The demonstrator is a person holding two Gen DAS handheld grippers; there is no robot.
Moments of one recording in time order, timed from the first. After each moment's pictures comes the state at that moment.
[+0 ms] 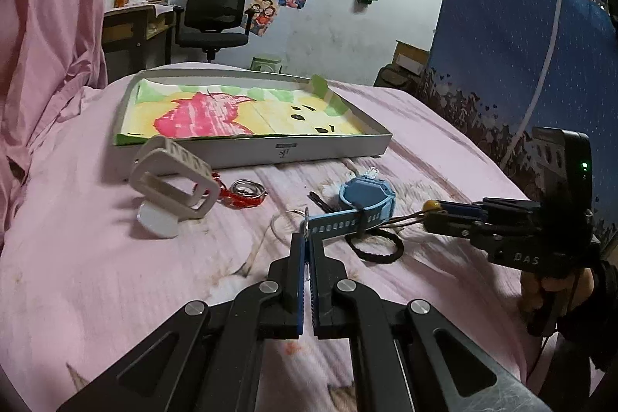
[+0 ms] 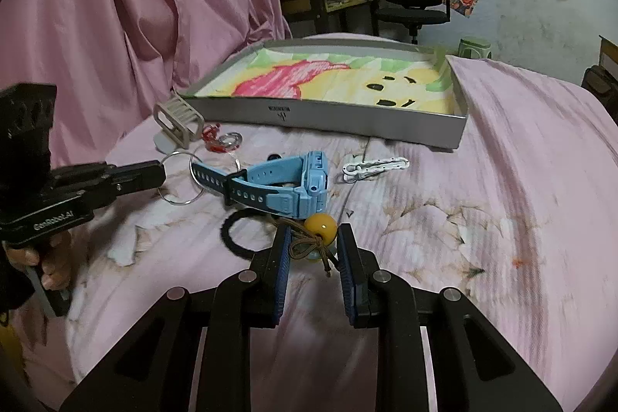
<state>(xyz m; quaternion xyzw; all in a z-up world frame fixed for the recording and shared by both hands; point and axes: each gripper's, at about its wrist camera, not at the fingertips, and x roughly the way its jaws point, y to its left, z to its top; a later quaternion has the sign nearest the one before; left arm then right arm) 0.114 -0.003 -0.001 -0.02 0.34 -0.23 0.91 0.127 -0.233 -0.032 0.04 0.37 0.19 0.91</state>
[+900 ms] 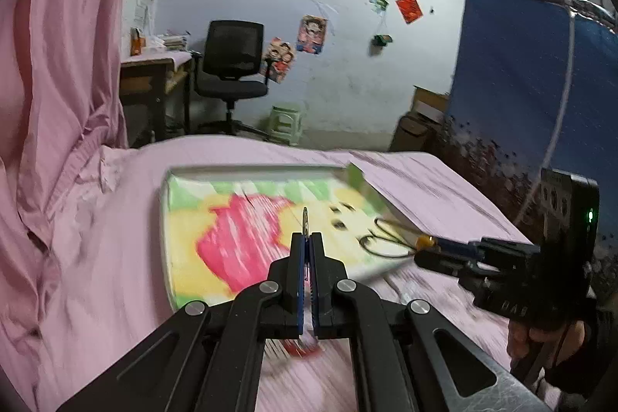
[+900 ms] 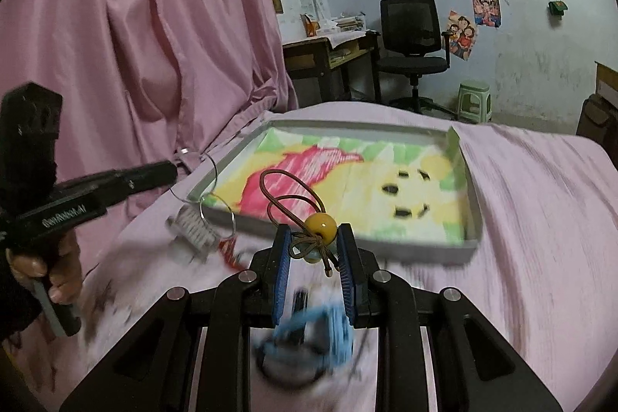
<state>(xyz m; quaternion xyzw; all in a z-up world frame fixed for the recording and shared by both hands) 0.207 0.021 0.076 -0.02 0.27 -0.19 0.94 0.186 -0.200 0.032 0.06 0.29 0.18 0.94</state>
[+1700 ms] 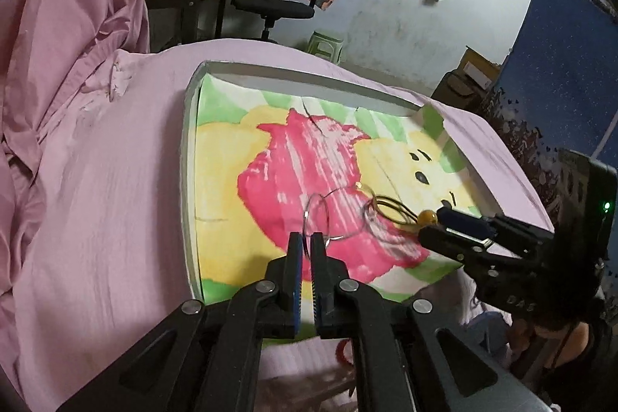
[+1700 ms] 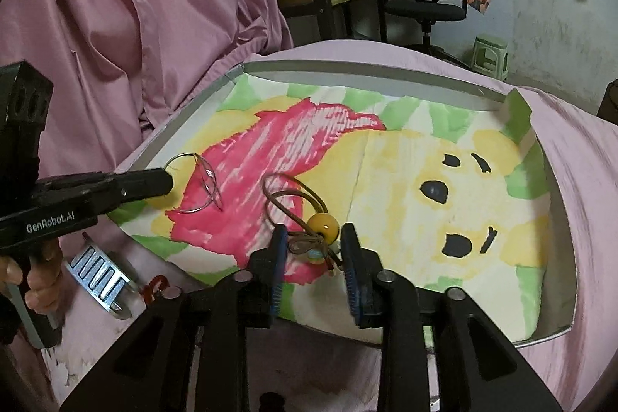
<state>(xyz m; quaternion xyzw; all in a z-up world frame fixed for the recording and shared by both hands) 0.286 0.054 -0.004 -0.07 0.41 -0.15 0.90 0.298 -0.147 -0.022 0.03 0.39 0.19 0.90</state>
